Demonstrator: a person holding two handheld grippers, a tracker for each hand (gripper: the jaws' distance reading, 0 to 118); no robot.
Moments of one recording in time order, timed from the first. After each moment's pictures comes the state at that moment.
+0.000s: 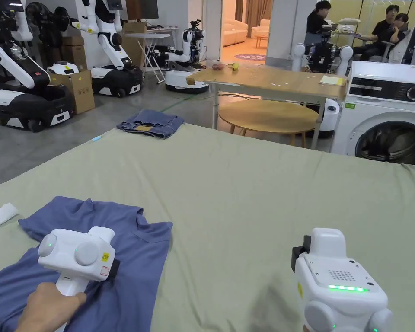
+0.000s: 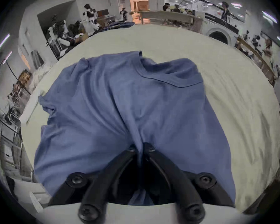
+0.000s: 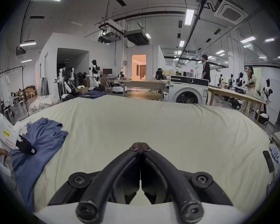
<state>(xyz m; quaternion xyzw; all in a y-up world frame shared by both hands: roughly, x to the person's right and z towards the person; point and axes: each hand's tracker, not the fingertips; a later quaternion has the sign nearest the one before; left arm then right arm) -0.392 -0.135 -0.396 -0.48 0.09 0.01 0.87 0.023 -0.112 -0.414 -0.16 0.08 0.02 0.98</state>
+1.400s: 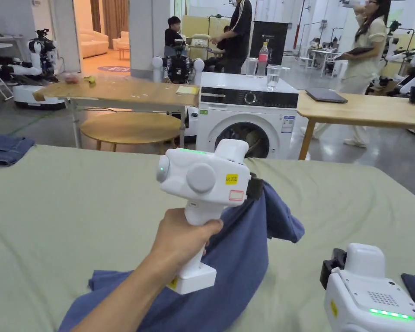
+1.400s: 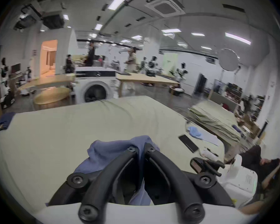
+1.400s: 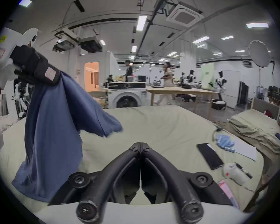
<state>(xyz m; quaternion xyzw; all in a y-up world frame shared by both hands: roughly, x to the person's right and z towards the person) 0.058 0.060 -0.473 -0.25 -0.41 0.00 0.88 0.278 -0.078 -0.327 -0.13 -0.17 -0.02 0.98</state>
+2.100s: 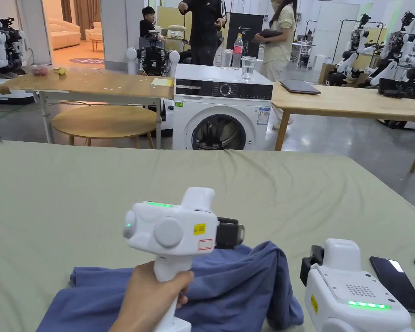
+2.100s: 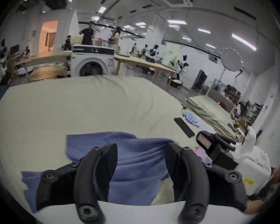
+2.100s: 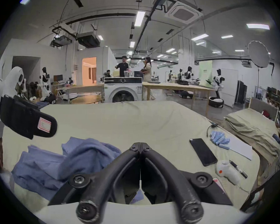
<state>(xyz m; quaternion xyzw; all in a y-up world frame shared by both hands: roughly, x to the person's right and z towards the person) 0.027 -0.008 -0.439 -0.30 -0.36 0.05 0.88 0.276 -0.081 -0.320 -0.15 -0.16 -0.01 0.98</state>
